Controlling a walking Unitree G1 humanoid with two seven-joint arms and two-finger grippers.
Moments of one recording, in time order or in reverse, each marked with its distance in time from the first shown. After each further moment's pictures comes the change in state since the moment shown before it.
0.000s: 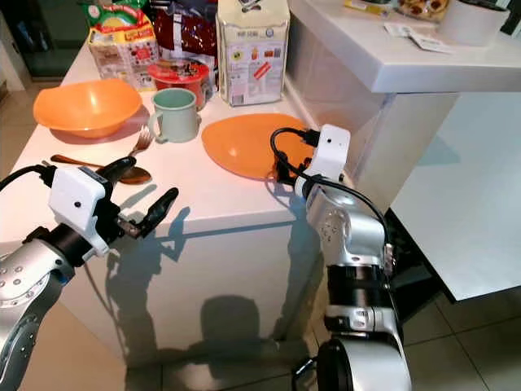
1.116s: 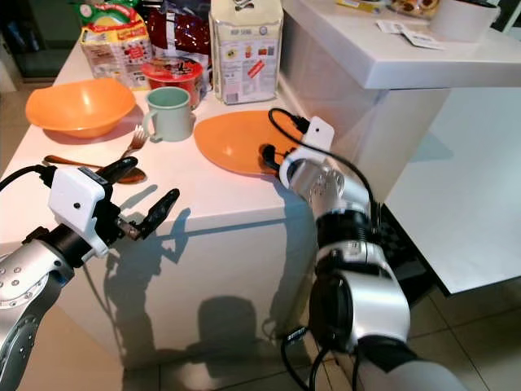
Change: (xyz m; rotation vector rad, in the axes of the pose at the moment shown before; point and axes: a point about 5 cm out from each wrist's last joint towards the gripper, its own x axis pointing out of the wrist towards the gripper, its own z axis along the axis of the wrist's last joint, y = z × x) left arm -0.001 -0.001 0.001 0.003 -0.006 -0.013; right arm 0.036 0.023 0.010 0.293 0.196 0.087
